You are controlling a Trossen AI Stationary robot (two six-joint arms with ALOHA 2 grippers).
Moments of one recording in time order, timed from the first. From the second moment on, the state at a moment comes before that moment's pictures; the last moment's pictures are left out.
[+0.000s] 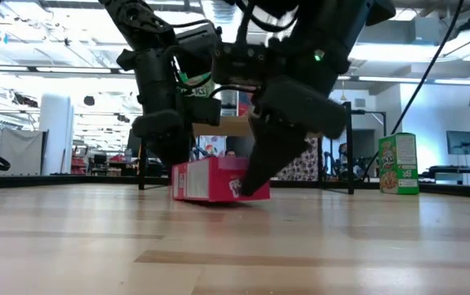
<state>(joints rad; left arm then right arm) 0.08 1.78 1.02 -0.38 -0.03 0.00 0.32 2.07 1.40 -0.46 0.33 0.24</state>
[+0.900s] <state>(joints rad) 0.02 1.78 1.02 -0.42 -0.04 0.00 0.32 2.07 1.64 -0.70 0.52 0.26</state>
